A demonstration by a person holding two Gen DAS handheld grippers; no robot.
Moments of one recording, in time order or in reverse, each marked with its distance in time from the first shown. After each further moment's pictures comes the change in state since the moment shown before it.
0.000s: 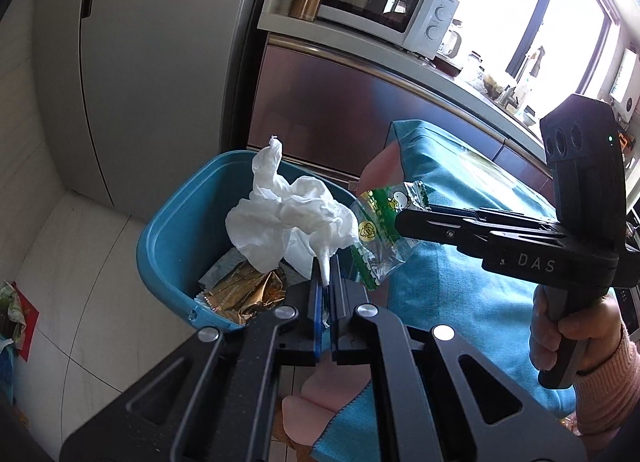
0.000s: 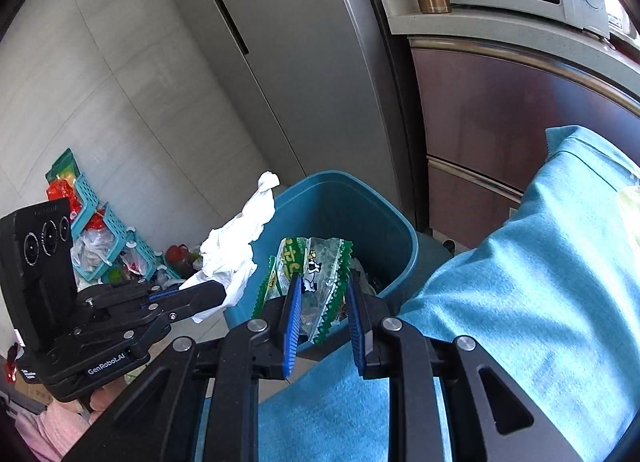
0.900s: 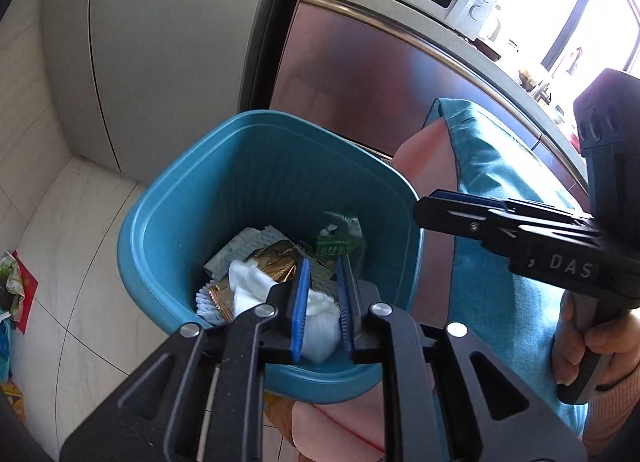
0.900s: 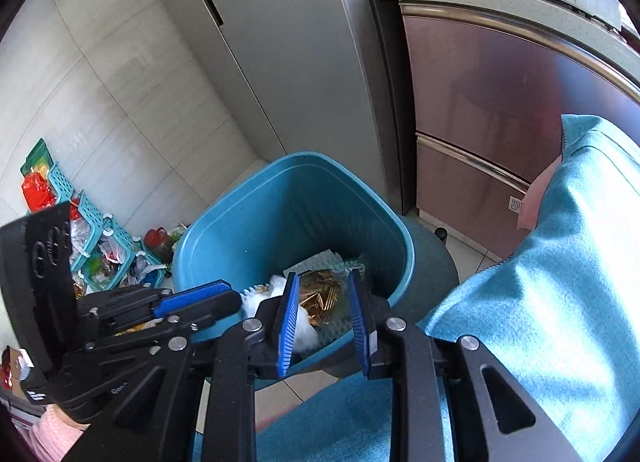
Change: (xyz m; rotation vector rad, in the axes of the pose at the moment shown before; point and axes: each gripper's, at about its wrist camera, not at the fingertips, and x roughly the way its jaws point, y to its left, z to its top) left arm 0.067 0.025 0.004 -0.081 0.106 0.043; right arm 0.046 -0.006 0.014 0.022 0.093 -0.060
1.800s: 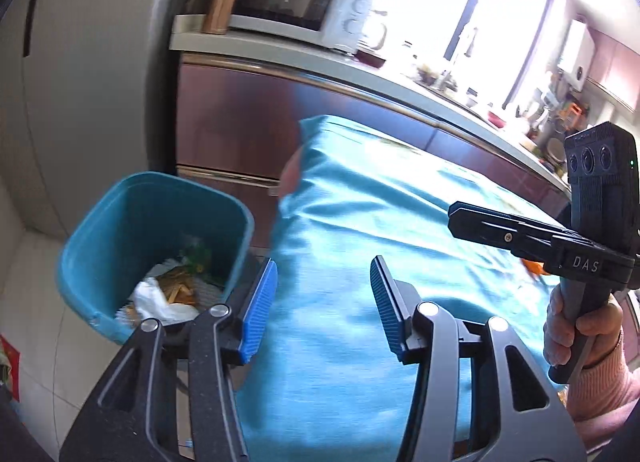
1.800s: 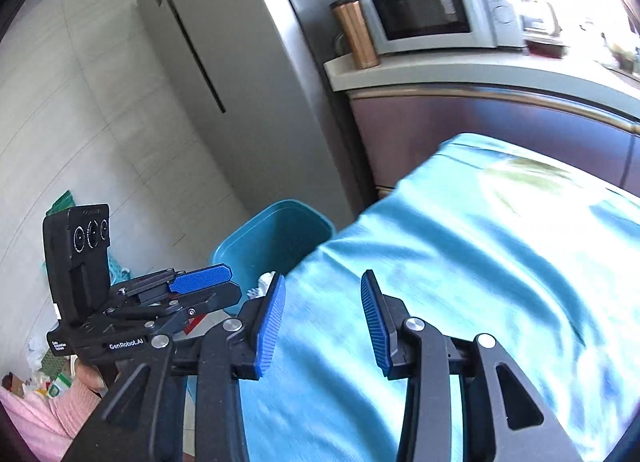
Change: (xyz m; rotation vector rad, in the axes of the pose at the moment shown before) left arm -0.068 -0.116 -0.033 0.235 -0.129 -0.221; right arm -0.169 -0.054 -0.099 0.087 -0.306 -0.006
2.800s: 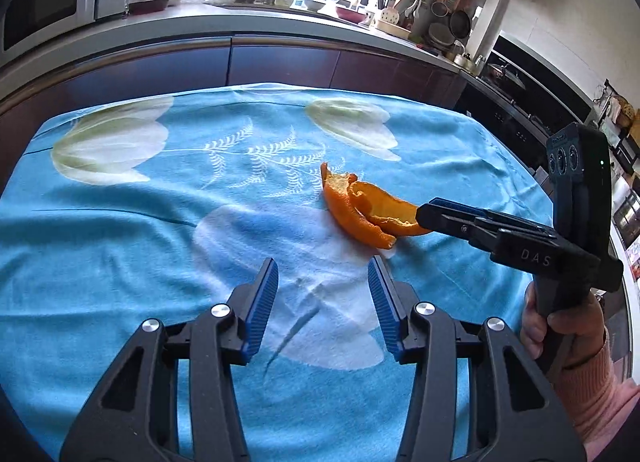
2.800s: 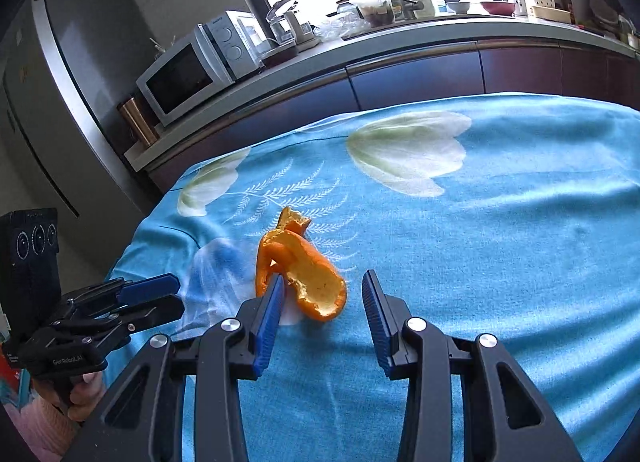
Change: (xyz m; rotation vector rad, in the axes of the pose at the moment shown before) left arm 0.143 -0.289 -0.015 0.364 0.271 -0.331; right arm -0.177 -0.190 -0.124 0.425 -0.162 -0.441
